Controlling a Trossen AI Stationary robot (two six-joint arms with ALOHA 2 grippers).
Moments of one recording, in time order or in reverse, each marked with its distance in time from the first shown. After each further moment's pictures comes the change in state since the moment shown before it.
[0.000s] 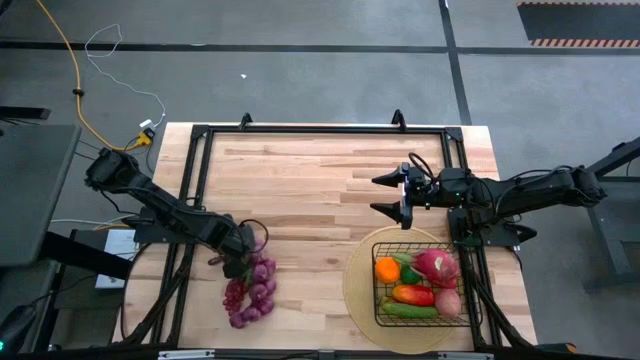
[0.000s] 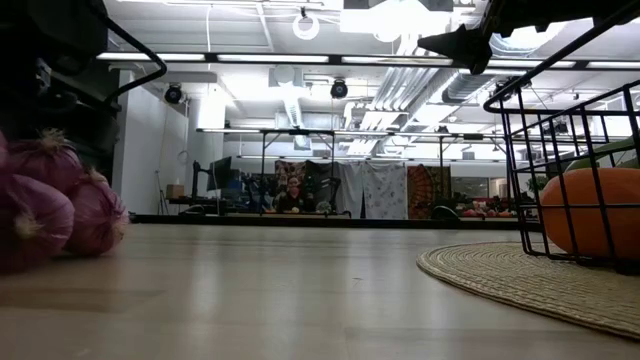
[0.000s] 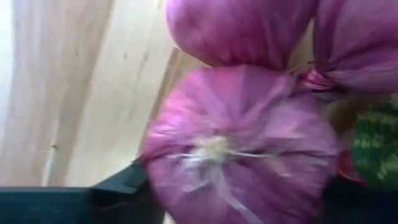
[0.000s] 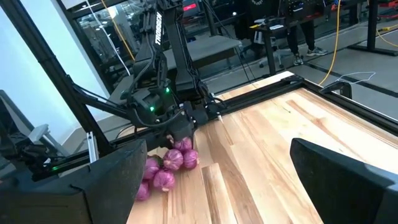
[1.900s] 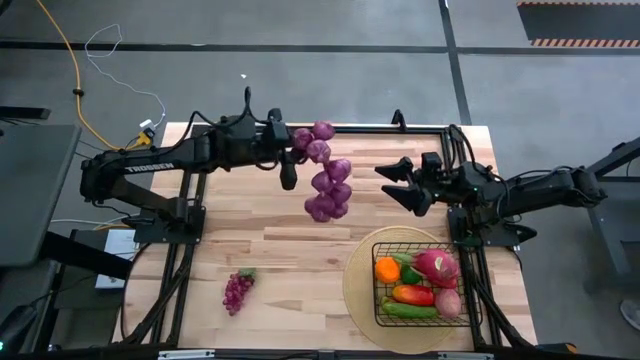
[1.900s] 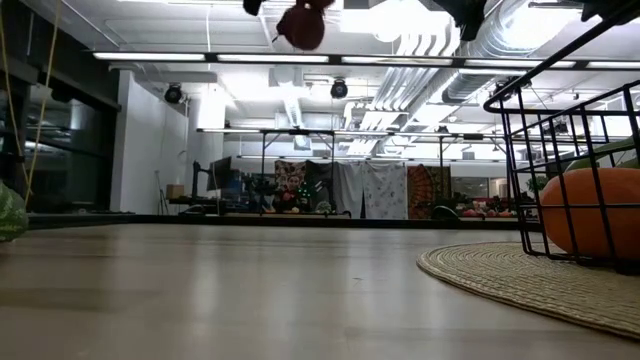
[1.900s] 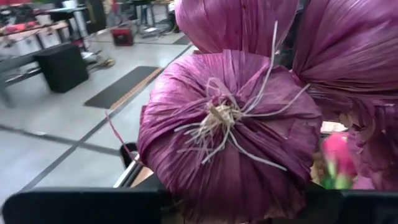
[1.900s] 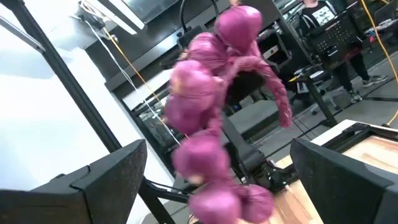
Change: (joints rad) left arm 0.621 -0.064 0.681 0.543 -0.066 0.840; right arm -0.008 0.002 0.000 0.360 -0.019 0.256
